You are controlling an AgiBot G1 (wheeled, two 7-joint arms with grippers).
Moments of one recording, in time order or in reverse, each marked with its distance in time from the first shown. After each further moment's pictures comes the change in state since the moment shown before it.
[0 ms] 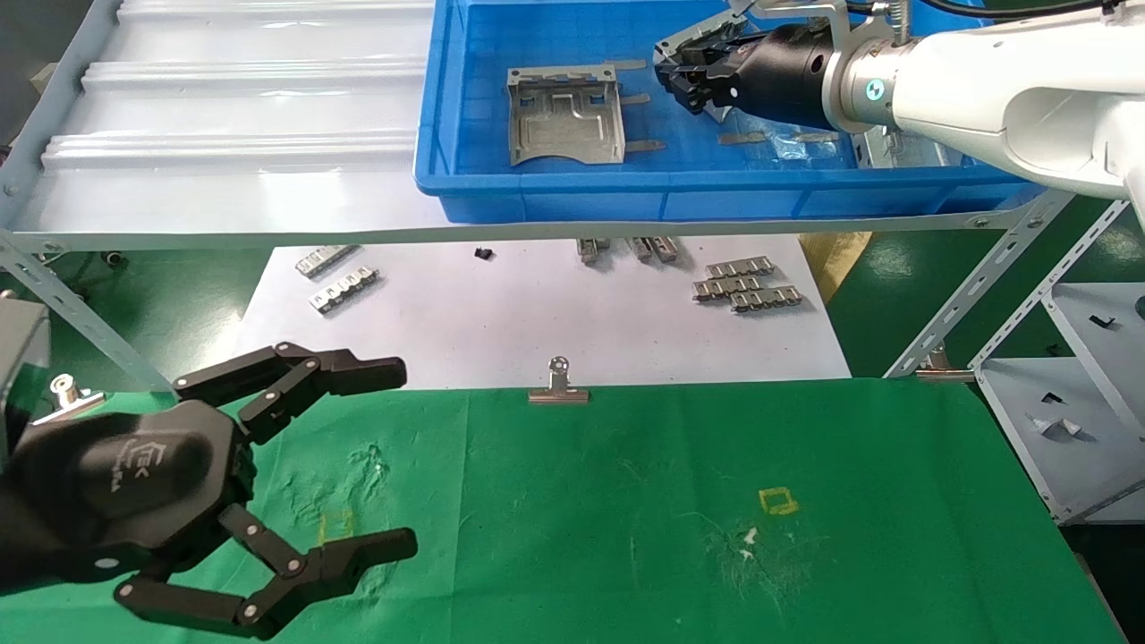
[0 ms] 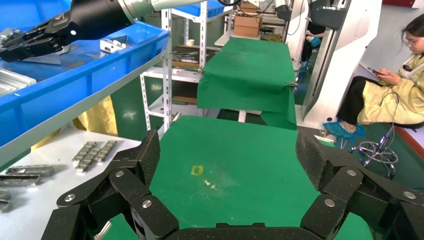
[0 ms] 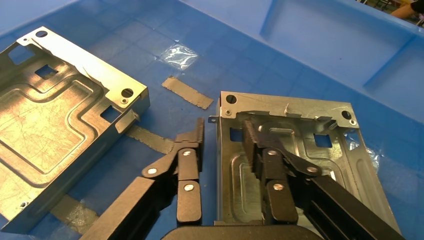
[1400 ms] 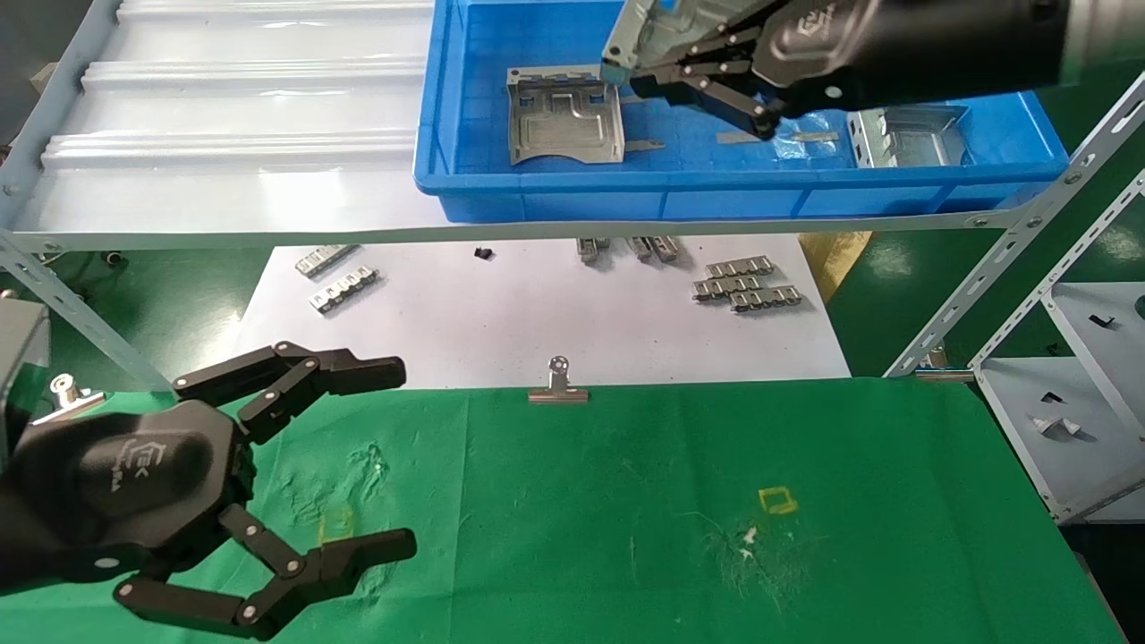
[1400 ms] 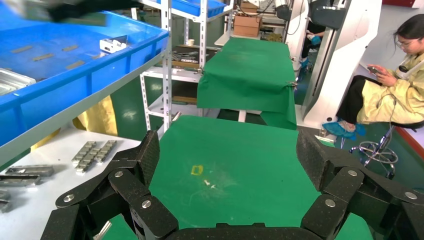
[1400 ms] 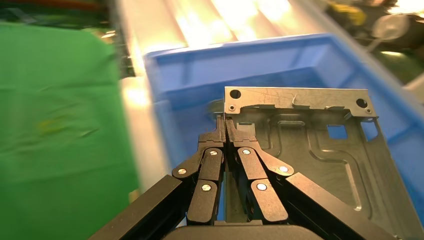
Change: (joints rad) left arm 0.000 0.000 0.000 0.000 0.000 0.000 0.000; right arm 0.134 0.245 -0.009 0.177 0.075 -0.753 -0.209
